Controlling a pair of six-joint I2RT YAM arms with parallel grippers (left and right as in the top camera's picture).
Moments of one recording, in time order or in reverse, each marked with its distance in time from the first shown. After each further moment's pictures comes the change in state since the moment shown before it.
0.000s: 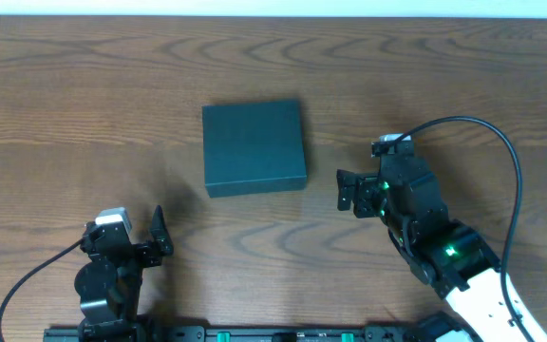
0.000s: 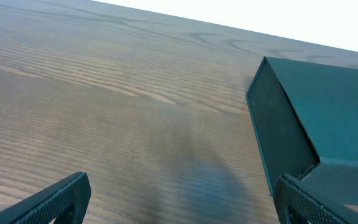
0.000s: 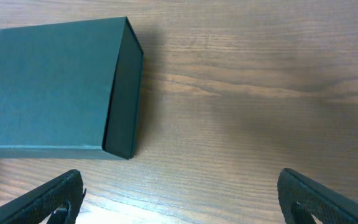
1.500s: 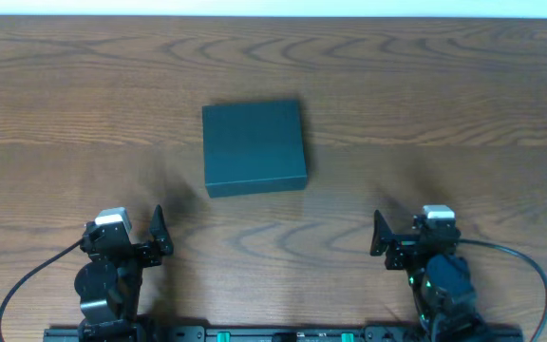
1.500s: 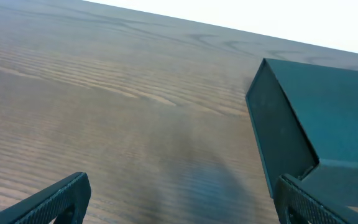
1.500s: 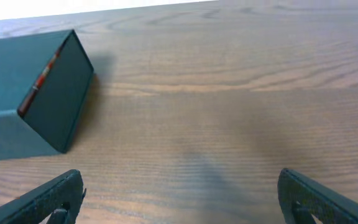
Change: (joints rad) left arm 0.000 -0.002 -0.001 0.003 0.000 0.000; right arm -0.101 -0.859 -0.604 0.082 0.097 -0.111
